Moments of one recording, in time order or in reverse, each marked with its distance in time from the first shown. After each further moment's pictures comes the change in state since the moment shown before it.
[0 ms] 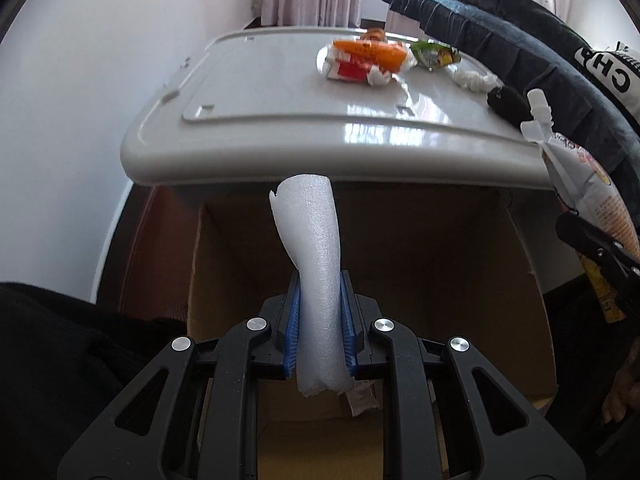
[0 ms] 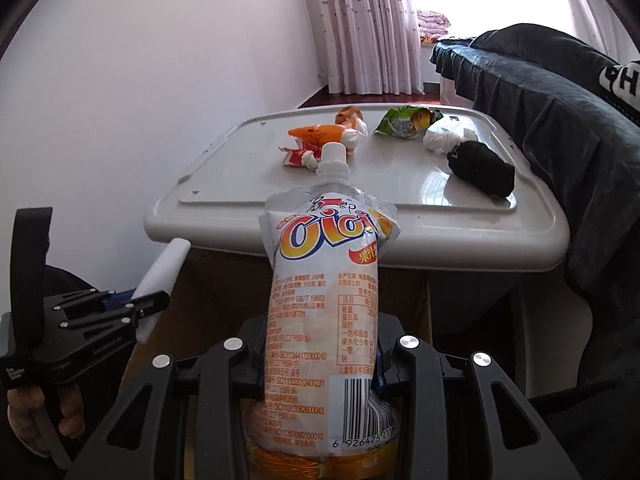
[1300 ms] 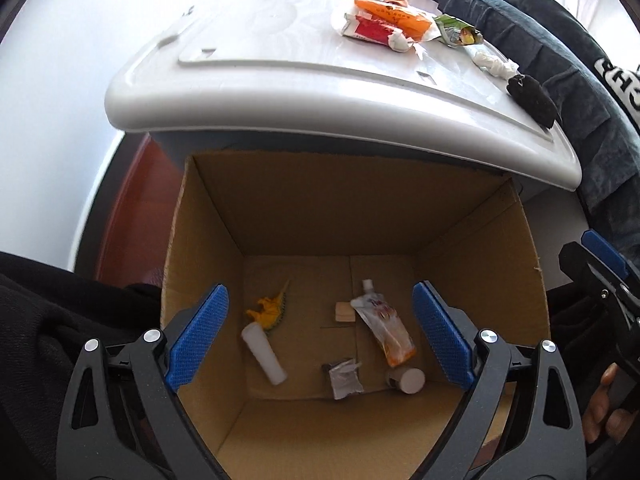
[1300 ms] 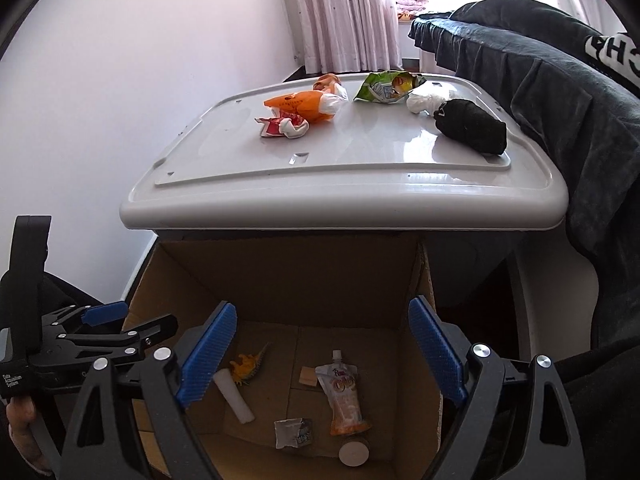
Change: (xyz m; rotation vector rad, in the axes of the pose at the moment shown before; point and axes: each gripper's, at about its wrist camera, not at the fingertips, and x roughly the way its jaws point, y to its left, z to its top) left arm 0.022 0.014 -0.006 -0.108 0.104 -0.060; right arm 0.016 -0.001 -0.006 0.072 0.048 -0.044
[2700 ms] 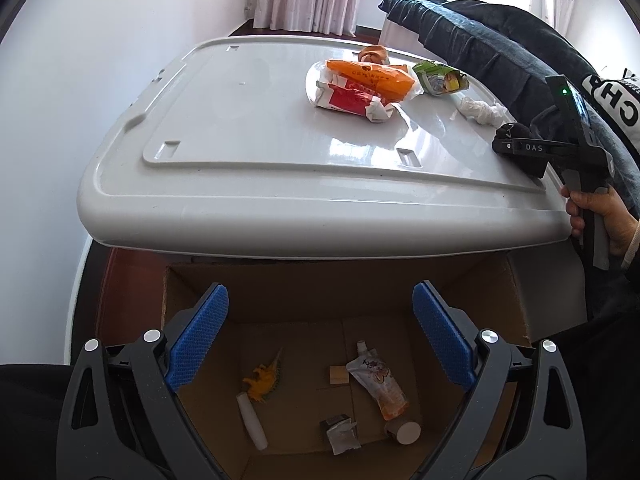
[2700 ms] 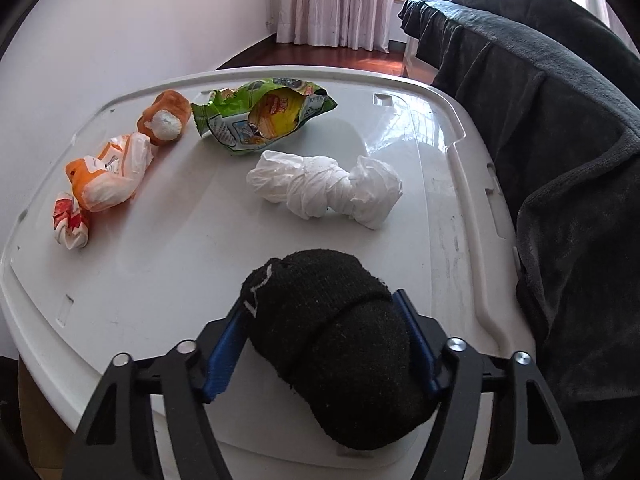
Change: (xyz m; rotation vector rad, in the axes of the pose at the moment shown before) left arm -0.003 -0.018 0.058 0.074 -0.144 -0.008; right arm 0.151 -0.145 0.183 -0.128 0.139 -0.152
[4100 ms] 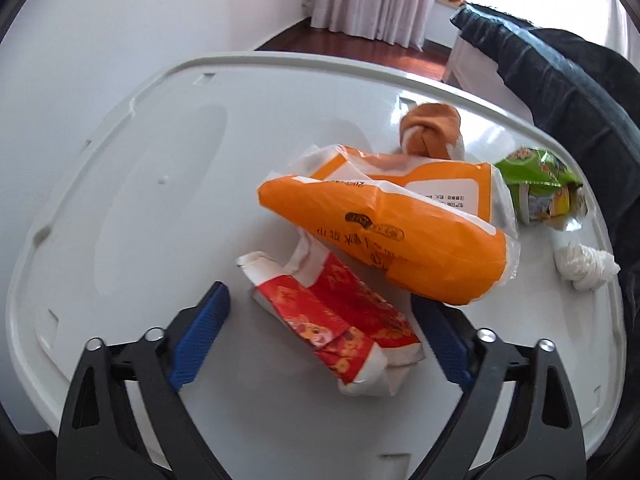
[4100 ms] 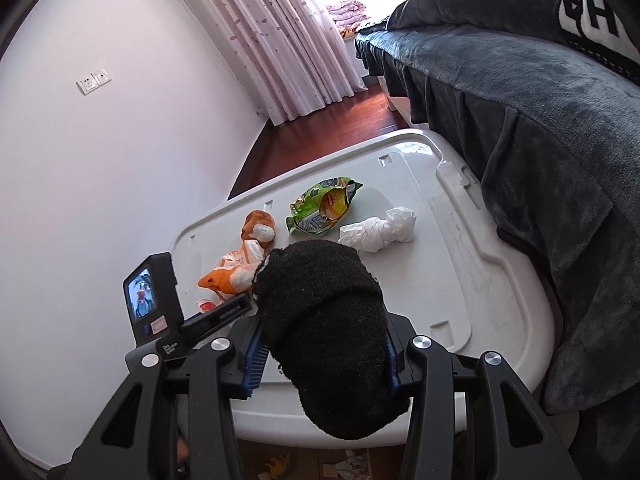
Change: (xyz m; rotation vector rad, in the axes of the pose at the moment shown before) left arm 0.143 -0.035 0.170 -0.180 -0.016 0.199; right arm -0.128 -0.004 -0.022 0.412 -0.221 0.263
